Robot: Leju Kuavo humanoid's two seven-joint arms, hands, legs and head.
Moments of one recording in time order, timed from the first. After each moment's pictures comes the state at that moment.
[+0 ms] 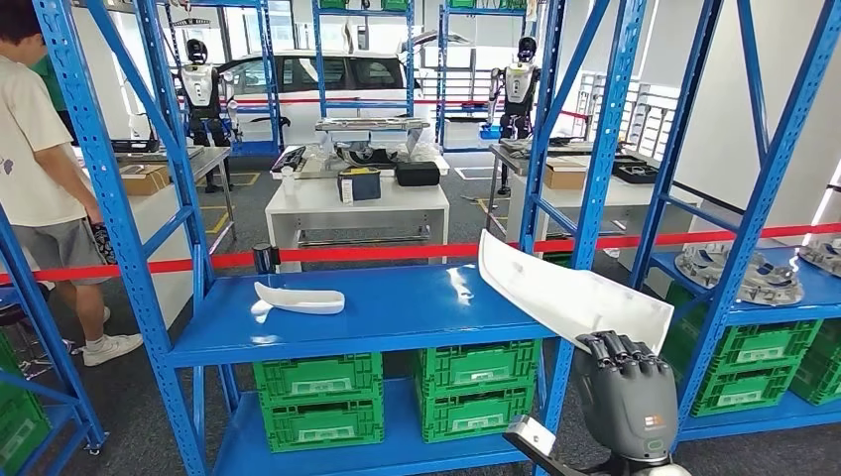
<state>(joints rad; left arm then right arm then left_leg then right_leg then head) -0.06 -0.13 0.44 -0.19 -0.52 0.45 -0.21 -0.37 -0.15 0.25 -1.42 1.35 -0.42 -0.20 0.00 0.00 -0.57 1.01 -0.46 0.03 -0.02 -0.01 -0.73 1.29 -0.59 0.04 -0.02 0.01</state>
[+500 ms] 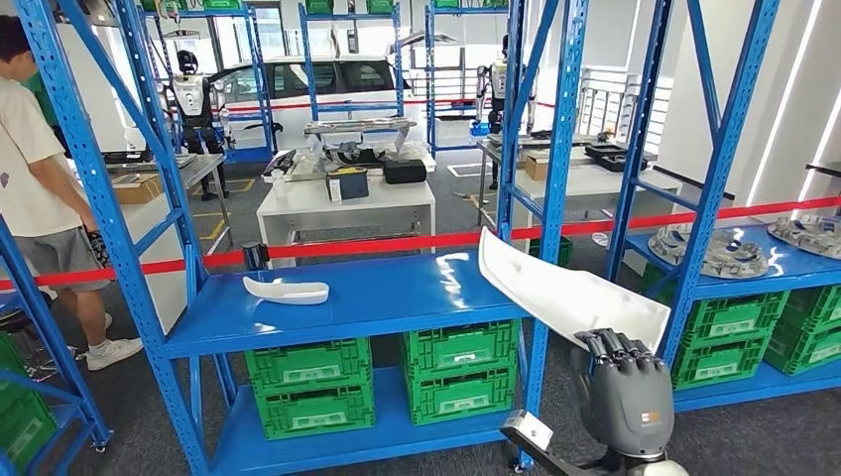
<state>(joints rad) -0.05 -0.13 0.44 -0.19 -0.54 0.44 -0.20 -0.38 -0.14 0.25 -1.41 1.35 -0.42 -0.20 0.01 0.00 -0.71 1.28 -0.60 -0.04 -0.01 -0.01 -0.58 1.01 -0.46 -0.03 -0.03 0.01</state>
